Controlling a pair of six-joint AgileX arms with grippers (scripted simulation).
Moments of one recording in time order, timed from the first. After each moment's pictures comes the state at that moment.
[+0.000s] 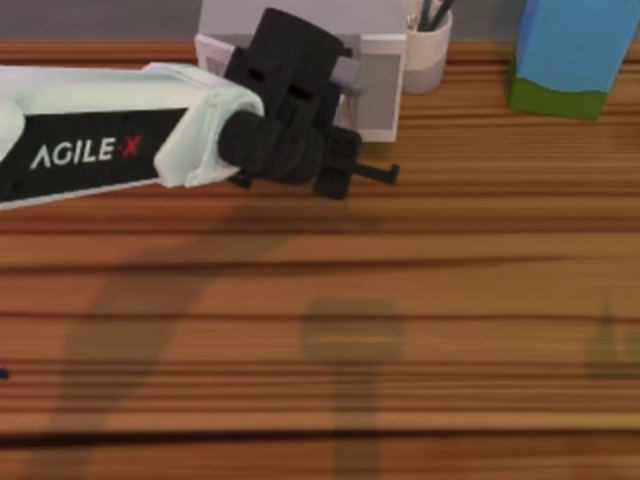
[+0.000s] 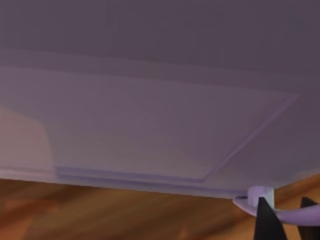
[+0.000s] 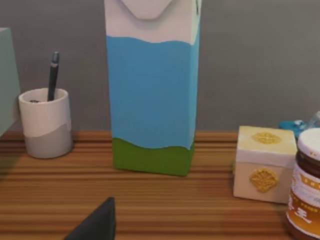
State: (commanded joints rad) left arm -0.60 1.96 1.33 -0.23 -0.09 -0.14; right arm 0.00 0.00 0.00 0.00 0.00 0.00
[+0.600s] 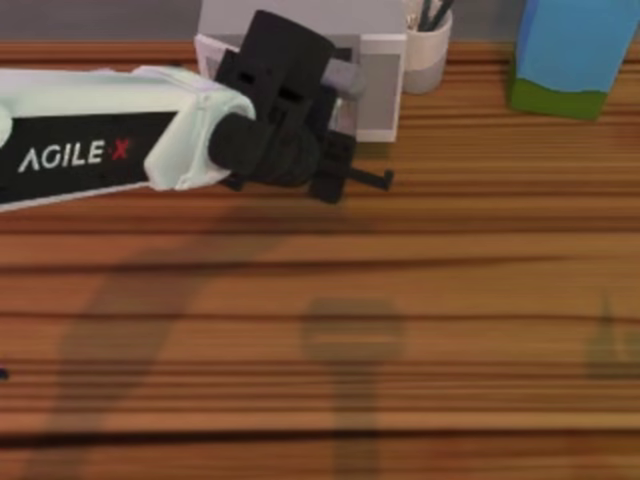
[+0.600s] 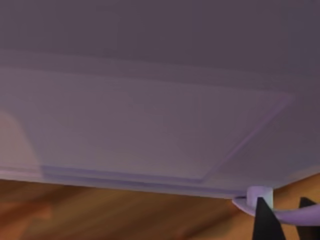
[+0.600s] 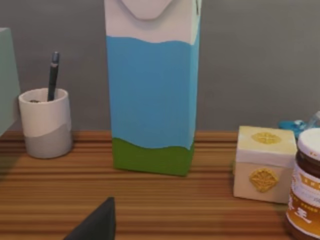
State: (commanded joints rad) left arm -0.59 1.93 1.30 -0.22 -0.06 -0.11; right arm 0.00 0.00 0.00 0.00 0.00 0.00
